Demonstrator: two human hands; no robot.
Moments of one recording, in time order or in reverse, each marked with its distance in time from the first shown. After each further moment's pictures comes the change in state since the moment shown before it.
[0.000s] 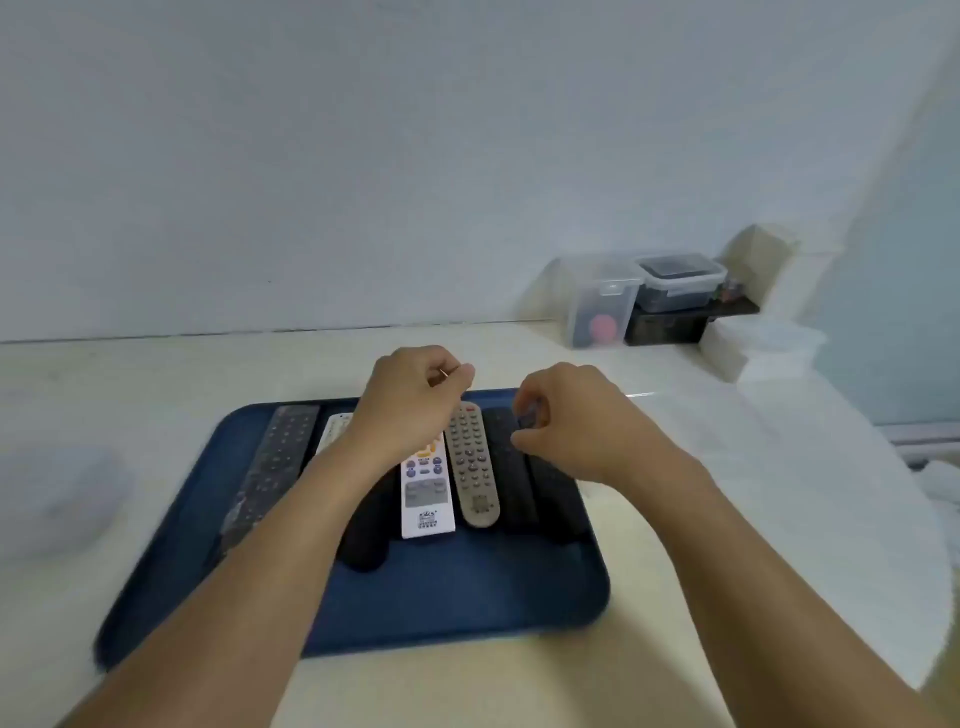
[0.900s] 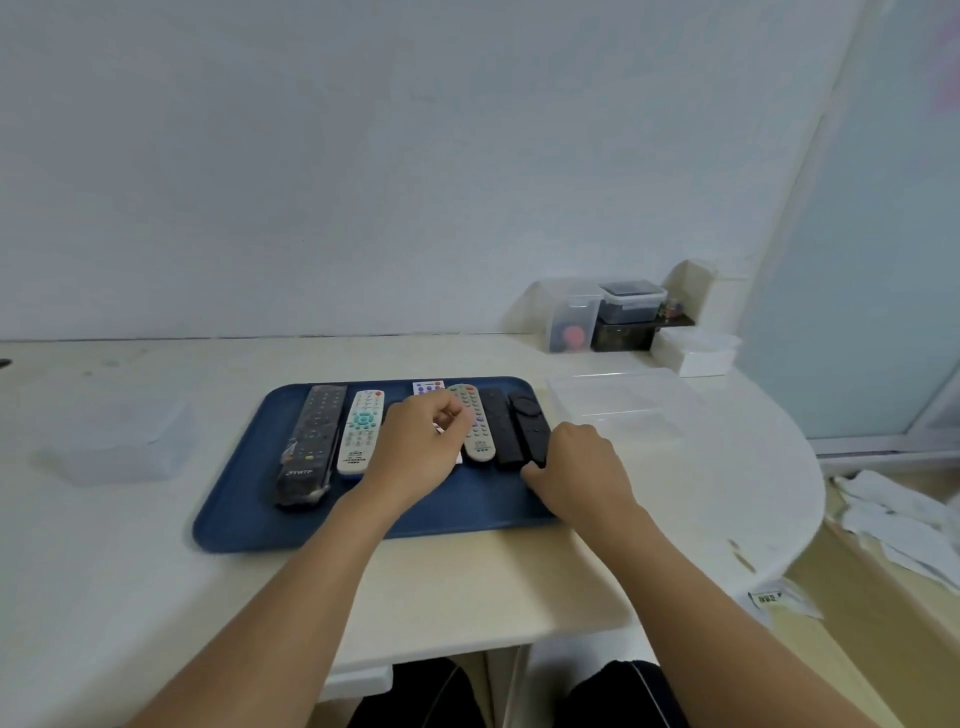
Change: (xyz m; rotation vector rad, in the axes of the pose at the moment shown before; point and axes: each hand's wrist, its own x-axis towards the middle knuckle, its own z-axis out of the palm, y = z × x) left_hand -0.105 -0.019 0.008 -0.106 0.080 0.095; right_hand -0.097 -0.007 0.058 -0.121 0.227 0.272
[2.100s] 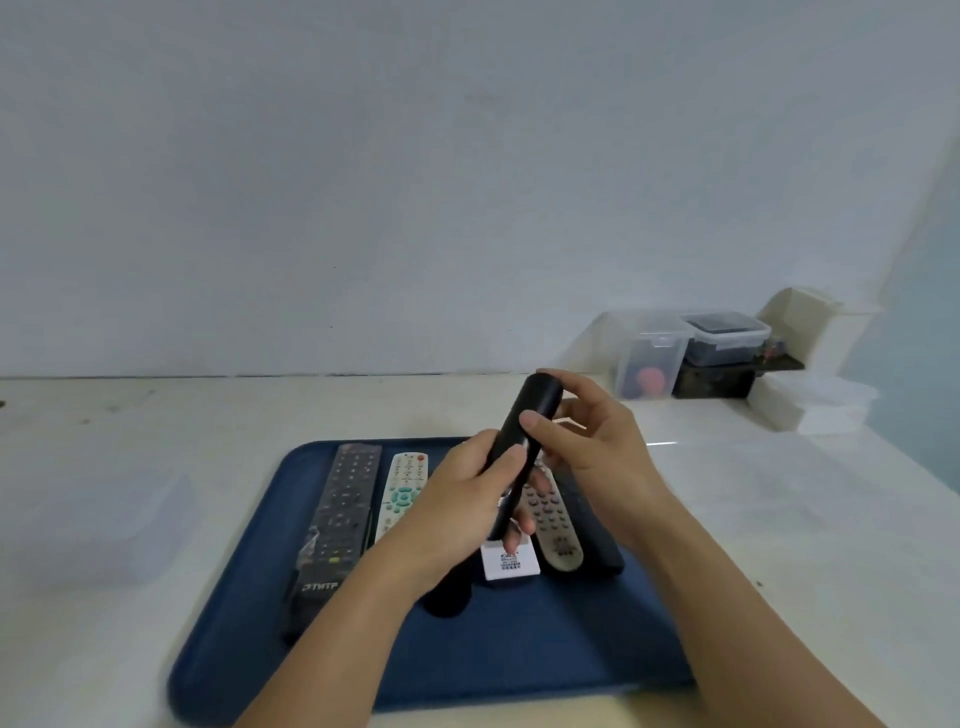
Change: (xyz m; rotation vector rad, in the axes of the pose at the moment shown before) left_hand 0.048 -0.018 -0.018 -0.598 -0.323 -0.180; right_hand 0.098 -0.060 0.016 1.261 -0.051 -0.216
